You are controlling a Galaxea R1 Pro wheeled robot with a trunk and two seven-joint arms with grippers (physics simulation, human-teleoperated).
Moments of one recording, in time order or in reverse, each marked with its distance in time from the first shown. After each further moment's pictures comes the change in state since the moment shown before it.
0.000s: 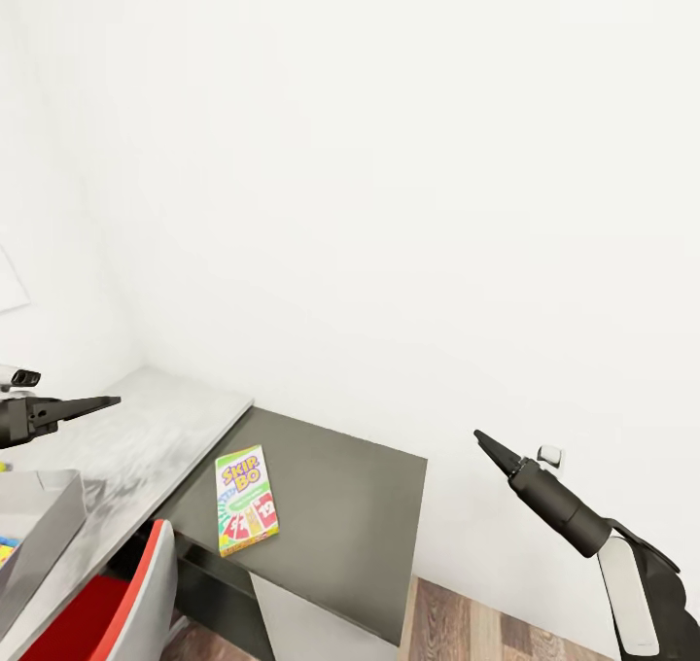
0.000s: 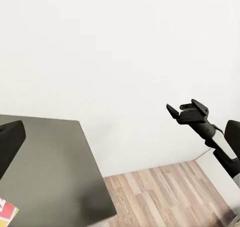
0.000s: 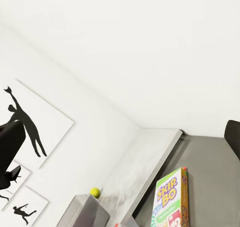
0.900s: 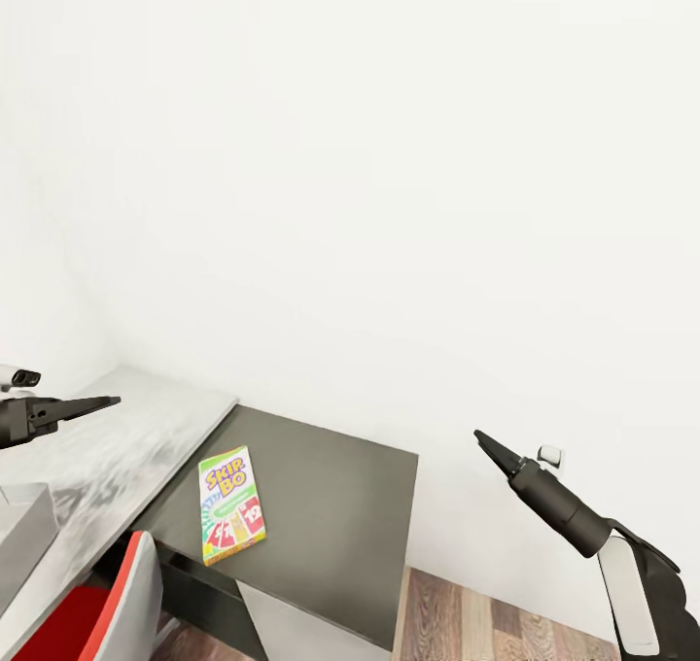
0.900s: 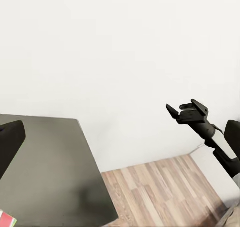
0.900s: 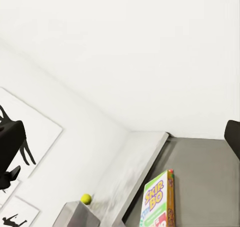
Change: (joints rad) left arm 0.000 0.000 0.000 0.000 0.000 0.000 0.000; right arm 0.000 -0.001 0.000 0.001 -0.001 0.001 -0.001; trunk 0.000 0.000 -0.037
